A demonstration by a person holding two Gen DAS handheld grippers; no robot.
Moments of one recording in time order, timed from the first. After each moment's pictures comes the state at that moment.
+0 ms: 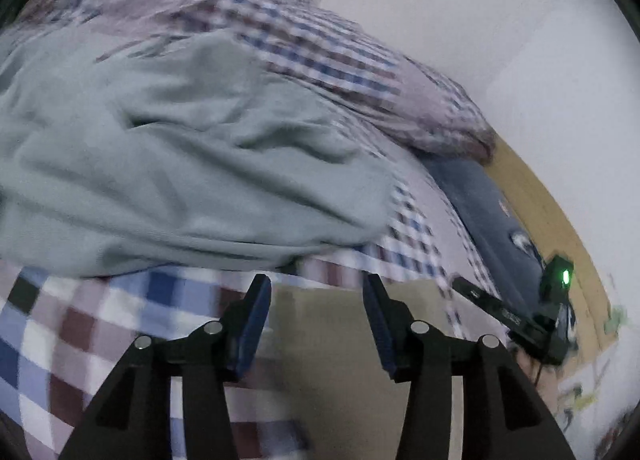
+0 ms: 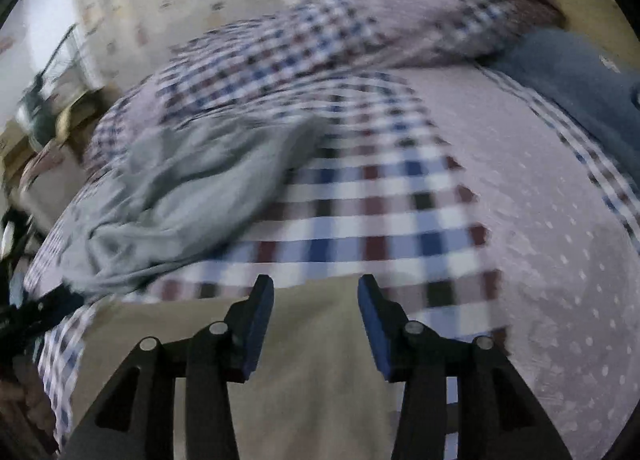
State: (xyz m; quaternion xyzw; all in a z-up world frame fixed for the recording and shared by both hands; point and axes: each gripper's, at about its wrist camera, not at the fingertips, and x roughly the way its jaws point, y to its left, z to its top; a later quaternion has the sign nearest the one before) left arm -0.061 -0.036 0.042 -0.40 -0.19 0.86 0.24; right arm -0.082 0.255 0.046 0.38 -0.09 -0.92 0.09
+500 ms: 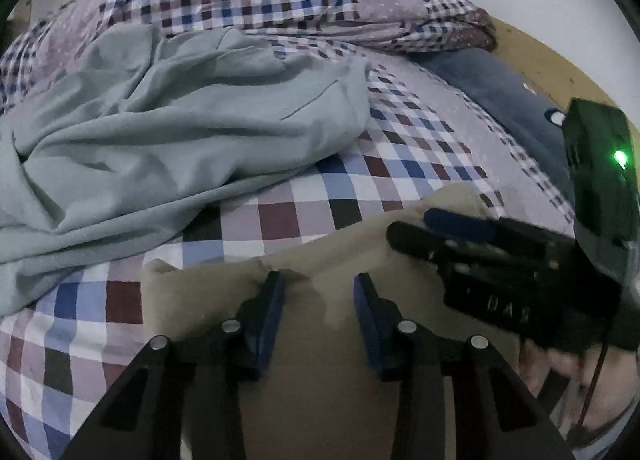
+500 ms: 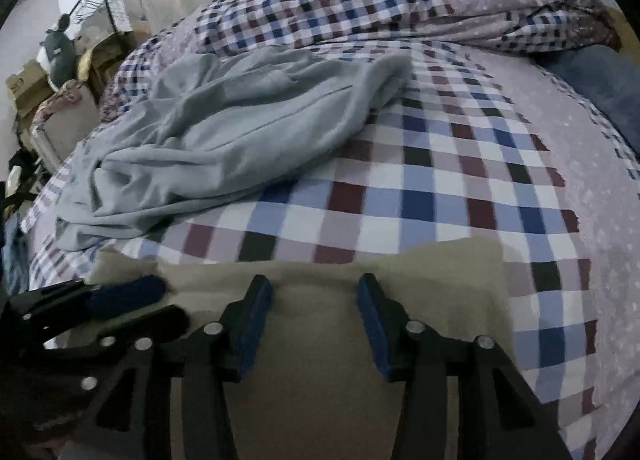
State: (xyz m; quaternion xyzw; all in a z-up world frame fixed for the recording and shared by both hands) left arm -0.062 0.055 0.005 -0.44 -0.01 0.87 0.22; right arm -0.100 0.199 -0.006 0.43 -0.04 -0.89 0.12
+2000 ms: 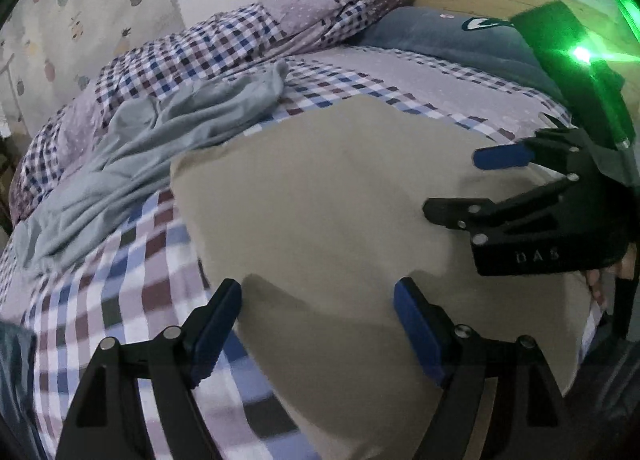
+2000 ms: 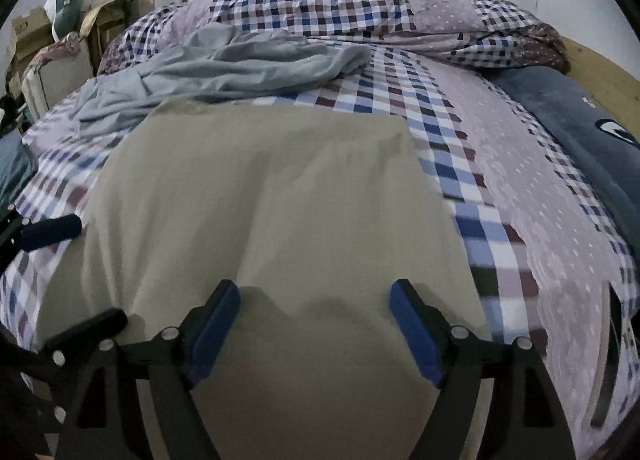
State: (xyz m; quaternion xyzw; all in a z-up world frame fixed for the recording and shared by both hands) left arm 0.138 0.059 0.017 -0.37 0.16 0.89 0.22; right arm 0.098 0.195 0.007 0.42 0.06 -0.90 0.05
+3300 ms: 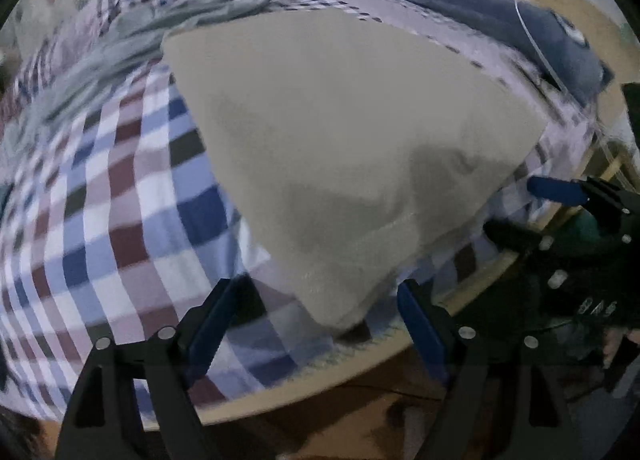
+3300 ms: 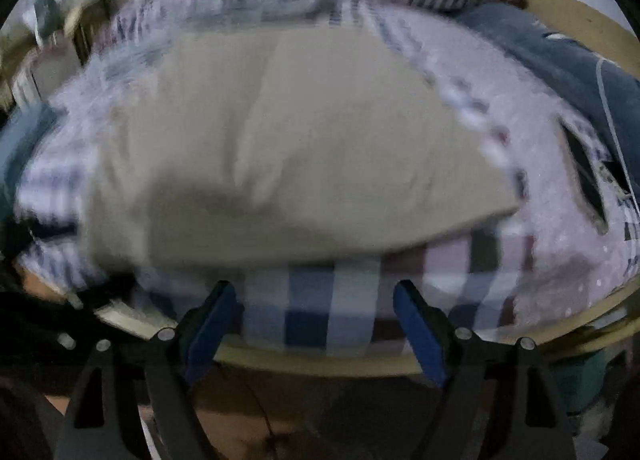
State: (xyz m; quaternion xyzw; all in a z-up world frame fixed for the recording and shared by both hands) left arm 0.246 0.033 -0.013 -0.50 0.08 0.83 0.22; right arm 0.271 0.208 -0.002 0.45 -0.01 -0.89 0.03
